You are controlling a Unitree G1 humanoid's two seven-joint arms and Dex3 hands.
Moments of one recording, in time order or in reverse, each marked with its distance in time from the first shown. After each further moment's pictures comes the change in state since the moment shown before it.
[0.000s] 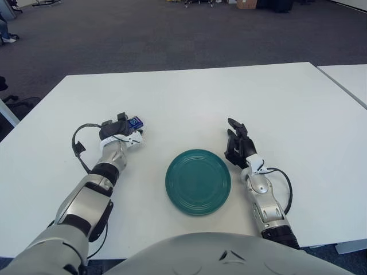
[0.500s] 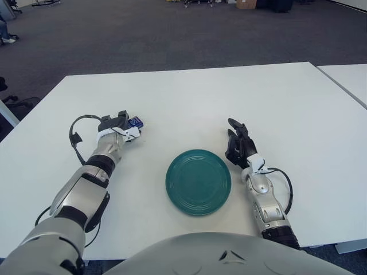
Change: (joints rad) left arm -0.077 0.045 -0.073 0.055 0.014 -0.058 -0.171; right arm 0.001 0.000 -0.014 -0.014 0.021 0.023 0.023
